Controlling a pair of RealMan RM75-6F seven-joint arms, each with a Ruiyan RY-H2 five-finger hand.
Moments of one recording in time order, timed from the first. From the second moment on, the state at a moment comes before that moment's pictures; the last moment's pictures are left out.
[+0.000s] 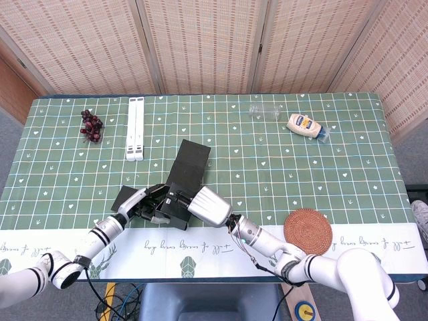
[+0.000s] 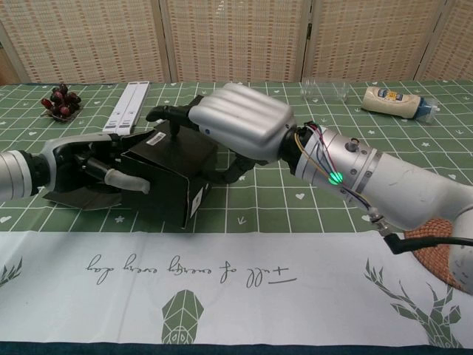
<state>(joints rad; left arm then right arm) -0.77 -1.51 -0.02 -1.21 1.54 0.81 -1.34 0.94 -1.87 0.11 -1.01 -1.72 1.16 -0.13</state>
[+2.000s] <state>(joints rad) -0.78 -1.56 0.07 -1.09 1.59 0.88 -1.36 1.06 -1.75 0.04 -1.13 -1.72 0.91 -0.24</state>
